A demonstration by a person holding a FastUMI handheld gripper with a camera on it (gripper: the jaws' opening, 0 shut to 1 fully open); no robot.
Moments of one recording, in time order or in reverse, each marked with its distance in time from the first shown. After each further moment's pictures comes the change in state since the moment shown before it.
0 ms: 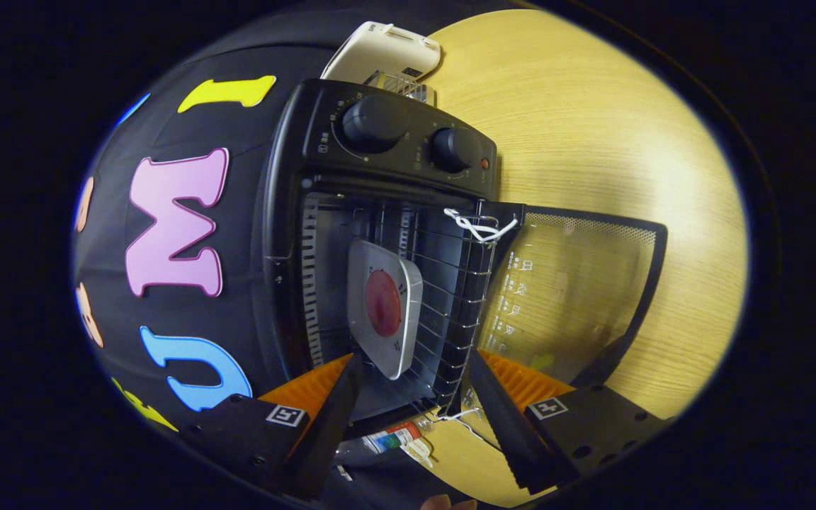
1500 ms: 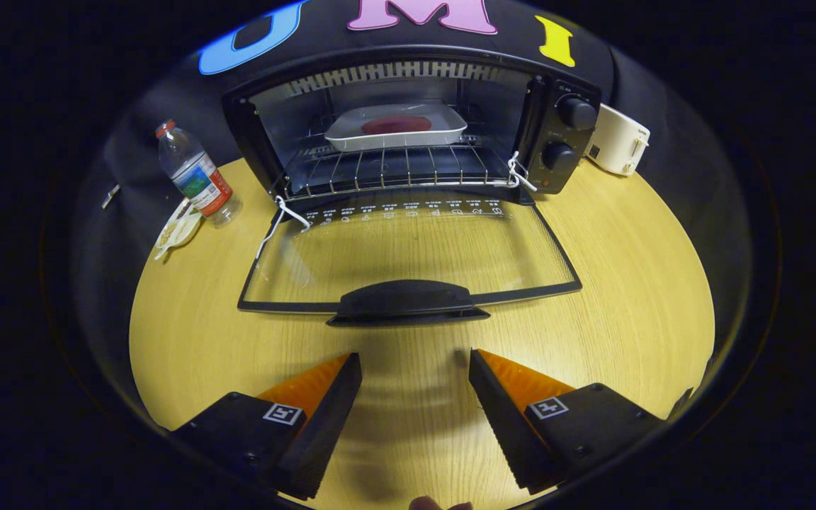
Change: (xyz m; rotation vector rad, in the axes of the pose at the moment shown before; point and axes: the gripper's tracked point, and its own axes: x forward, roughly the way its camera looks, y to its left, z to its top) arm -0.039 -0.167 -0.039 -1.320 0.124 -0.417
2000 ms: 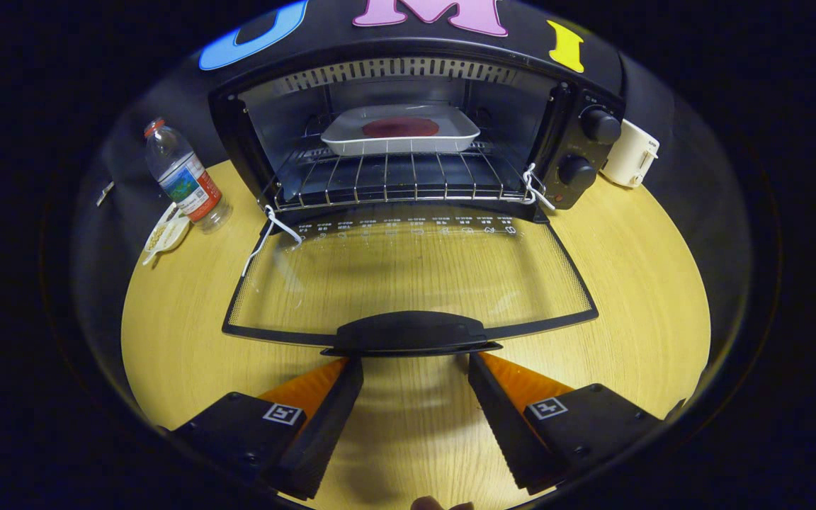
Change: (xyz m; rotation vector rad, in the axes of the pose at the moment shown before) arm -0.001 0.003 0.018 -0.001 -0.020 -0.006
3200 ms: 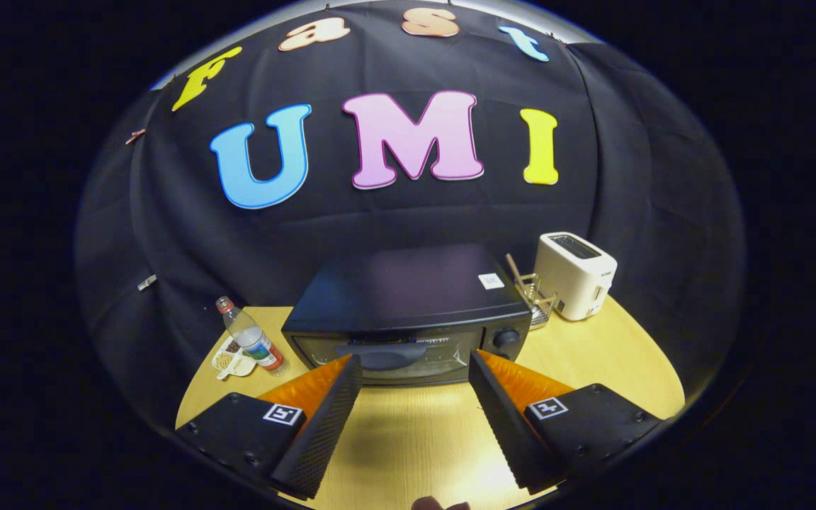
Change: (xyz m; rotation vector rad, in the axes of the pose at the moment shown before) arm -0.202 -0.045 0.157 0.035 -0.563 0.113
